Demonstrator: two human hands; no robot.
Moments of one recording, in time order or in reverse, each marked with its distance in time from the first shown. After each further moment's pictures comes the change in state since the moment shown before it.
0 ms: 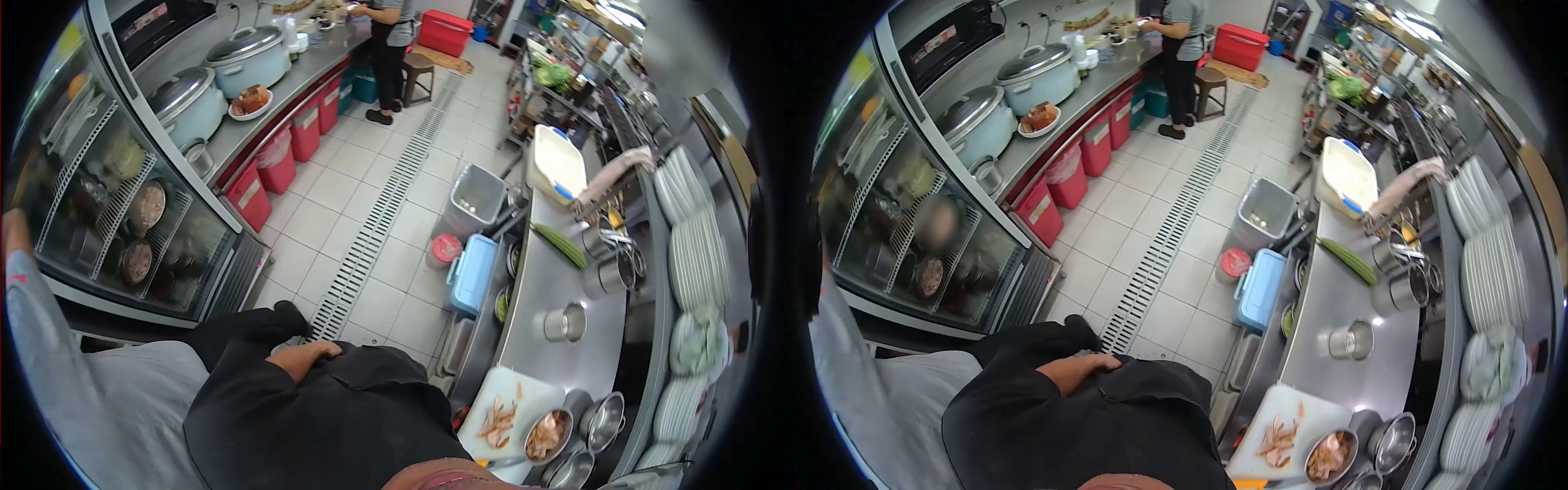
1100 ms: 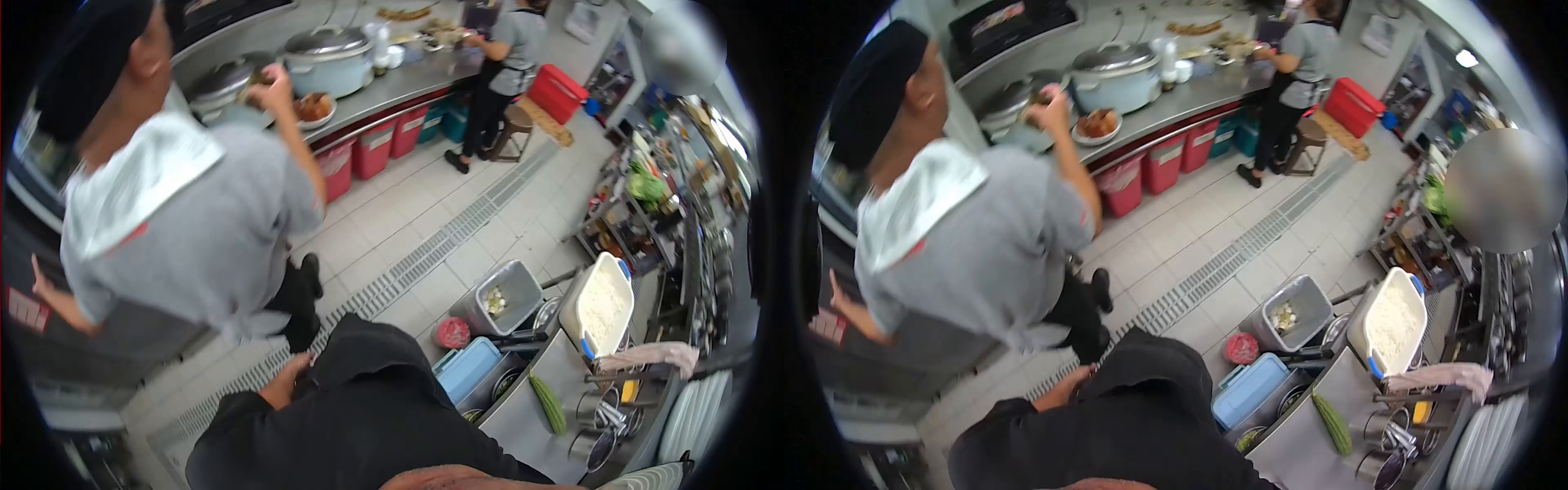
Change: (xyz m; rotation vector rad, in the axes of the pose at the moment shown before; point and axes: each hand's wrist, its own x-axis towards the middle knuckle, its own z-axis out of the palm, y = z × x) left_hand 0.038 0.009 -0.090 -2.104 0.812 -0.685; right_hand 0.202 -0.430 0.025 -0.391 -0.277 -0.124
